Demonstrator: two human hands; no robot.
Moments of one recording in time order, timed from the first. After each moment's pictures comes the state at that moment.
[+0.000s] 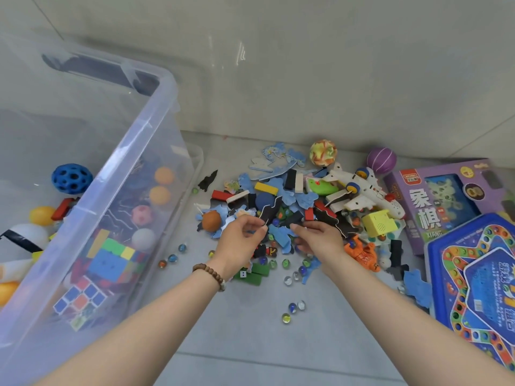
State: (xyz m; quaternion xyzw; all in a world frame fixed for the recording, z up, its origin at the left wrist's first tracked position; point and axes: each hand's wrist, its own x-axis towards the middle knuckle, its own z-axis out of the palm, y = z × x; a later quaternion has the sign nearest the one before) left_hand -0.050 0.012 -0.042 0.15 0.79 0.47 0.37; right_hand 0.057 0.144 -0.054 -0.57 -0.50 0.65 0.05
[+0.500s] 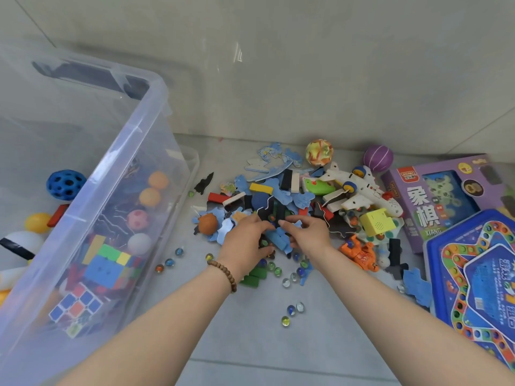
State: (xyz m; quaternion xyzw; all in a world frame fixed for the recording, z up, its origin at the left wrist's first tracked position) left_hand -0.049 0.025 -0.046 0.44 0.84 0.16 0.26; right_hand 0.041 0.142 -0.060 -0.53 -0.60 0.60 0.05
